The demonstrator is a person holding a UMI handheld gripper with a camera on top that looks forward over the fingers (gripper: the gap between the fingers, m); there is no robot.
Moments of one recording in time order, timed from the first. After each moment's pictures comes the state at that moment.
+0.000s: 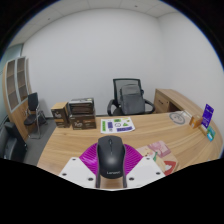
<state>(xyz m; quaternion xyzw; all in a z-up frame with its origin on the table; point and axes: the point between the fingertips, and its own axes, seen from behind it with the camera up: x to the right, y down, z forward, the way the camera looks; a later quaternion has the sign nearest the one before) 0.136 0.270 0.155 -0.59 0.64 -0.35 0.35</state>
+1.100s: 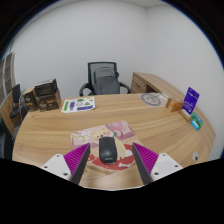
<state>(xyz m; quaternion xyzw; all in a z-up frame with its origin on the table) 0.079 0.103 0.081 -0.58 0.70 -0.35 0.24</state>
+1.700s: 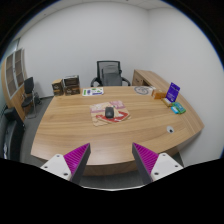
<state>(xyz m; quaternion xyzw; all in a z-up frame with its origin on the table) -0.227 0.151 0.213 -0.61 0.69 -0.31 0.24</state>
